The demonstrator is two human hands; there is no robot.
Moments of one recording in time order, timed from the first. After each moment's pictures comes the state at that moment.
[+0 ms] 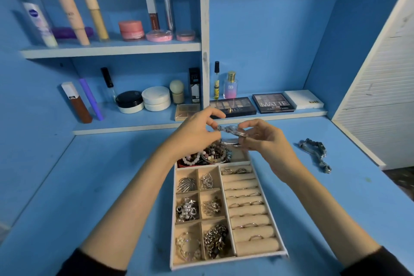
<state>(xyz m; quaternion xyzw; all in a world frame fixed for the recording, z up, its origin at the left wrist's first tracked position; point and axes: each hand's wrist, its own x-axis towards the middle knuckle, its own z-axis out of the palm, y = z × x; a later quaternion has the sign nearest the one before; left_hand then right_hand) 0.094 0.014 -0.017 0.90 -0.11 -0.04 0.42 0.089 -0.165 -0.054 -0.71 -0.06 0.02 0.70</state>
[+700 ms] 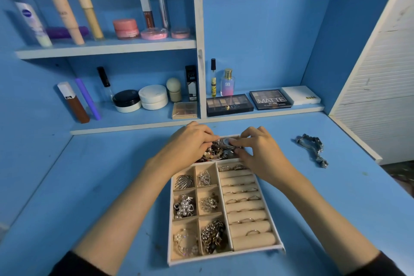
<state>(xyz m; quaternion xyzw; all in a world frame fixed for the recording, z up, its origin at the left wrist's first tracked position) 0.091 0.024 -0.047 0.96 -0.23 0.04 0.13 0.084 -0.164 -0.076 -0.93 -0.21 -0.15 0.26</state>
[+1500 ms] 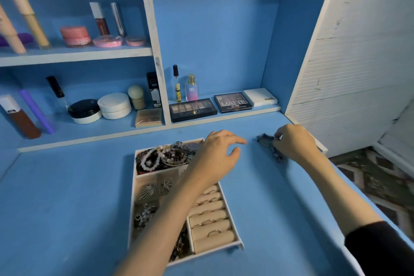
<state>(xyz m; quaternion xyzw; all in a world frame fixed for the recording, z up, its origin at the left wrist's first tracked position) 0.067 -0.089 -0.047 0.91 -0.25 0.04 0.34 0.102 -0.295 -0.063 -0.98 0.13 -0.05 0.13</state>
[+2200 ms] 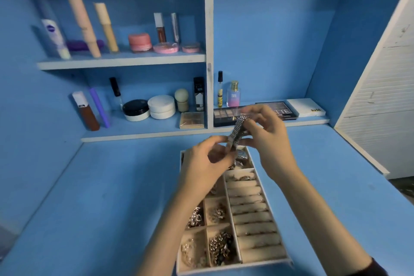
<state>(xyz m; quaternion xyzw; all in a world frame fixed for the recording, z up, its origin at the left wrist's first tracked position) 0.042 -0.008 -0.045 0.80 -0.07 0.12 0.58 0.071 -0.135 -0.013 -0.68 -0.06 -0.10 0.72</state>
